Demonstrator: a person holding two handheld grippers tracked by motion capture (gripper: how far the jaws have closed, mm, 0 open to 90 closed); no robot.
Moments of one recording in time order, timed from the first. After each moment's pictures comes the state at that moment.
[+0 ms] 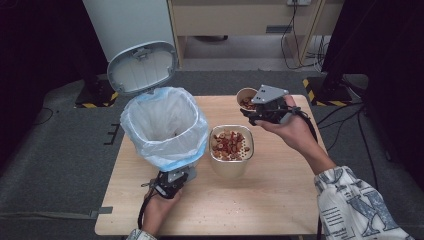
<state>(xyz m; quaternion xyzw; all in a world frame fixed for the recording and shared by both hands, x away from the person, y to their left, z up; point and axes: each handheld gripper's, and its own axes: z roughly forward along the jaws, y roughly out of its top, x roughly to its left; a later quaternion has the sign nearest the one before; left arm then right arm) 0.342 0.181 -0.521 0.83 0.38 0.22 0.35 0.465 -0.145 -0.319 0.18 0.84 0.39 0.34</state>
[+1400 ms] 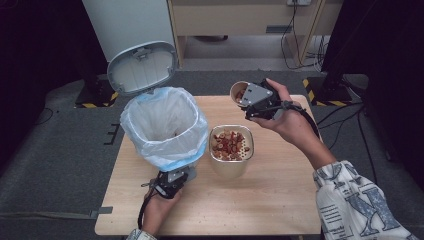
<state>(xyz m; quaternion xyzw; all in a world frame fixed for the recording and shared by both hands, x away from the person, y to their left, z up) 0.342 0.181 -0.521 0.83 0.38 0.22 0.34 0.456 -0.120 -0.291 0.09 0.84 0.31 0.43</state>
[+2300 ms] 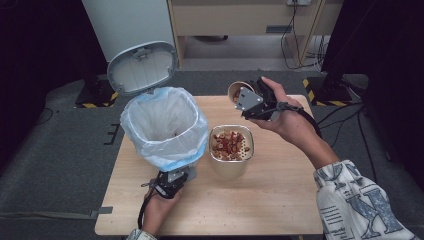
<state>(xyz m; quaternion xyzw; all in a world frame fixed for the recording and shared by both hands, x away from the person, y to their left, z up) 0.343 0.181 -0.520 0.83 0.38 0.22 0.34 0.446 -0.109 -0.283 0.03 0.84 0.24 0.48</state>
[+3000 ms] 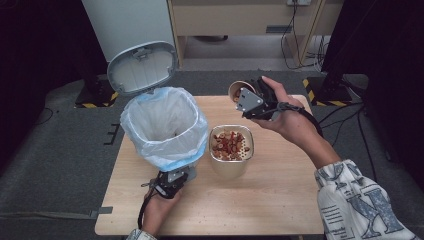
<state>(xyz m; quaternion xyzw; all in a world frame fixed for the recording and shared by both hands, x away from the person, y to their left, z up) 0.342 0.181 -0.520 0.83 0.38 0.22 0.34 0.445 -0.111 -0.282 0.01 0.84 0.23 0.49</state>
